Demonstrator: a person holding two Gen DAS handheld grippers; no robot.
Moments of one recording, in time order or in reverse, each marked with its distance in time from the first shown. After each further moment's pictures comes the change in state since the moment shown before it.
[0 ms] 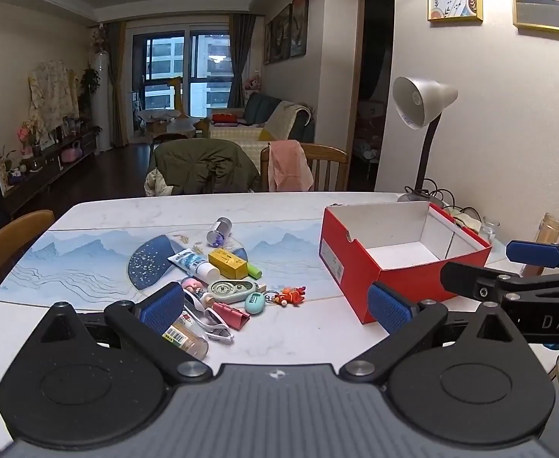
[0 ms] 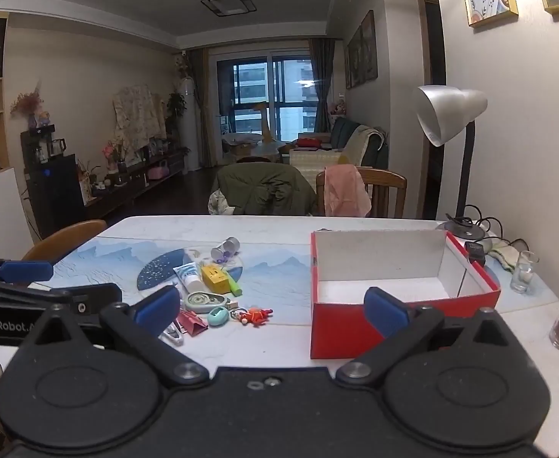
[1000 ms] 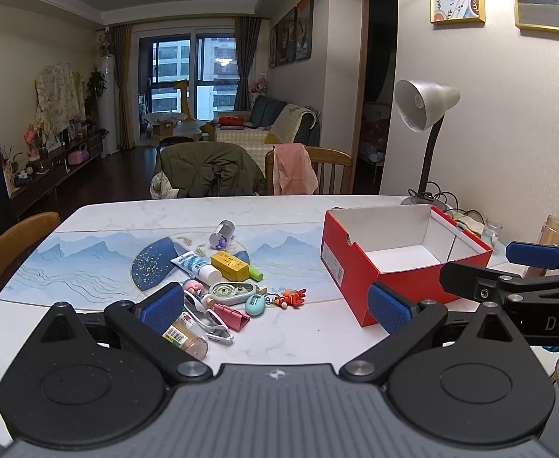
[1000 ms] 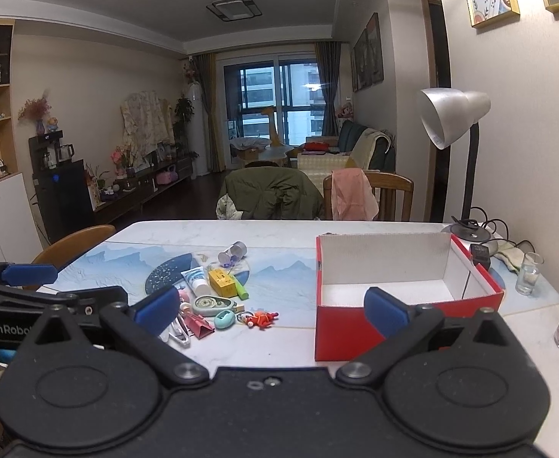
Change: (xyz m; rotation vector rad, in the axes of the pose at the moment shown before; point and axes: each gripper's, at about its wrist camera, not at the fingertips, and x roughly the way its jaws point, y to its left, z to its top) left arm -0.003 -0.012 -0.001 -0.001 -0.006 0.022; right arm -0.011 -0.003 0.000 0.002 -0.015 0.029
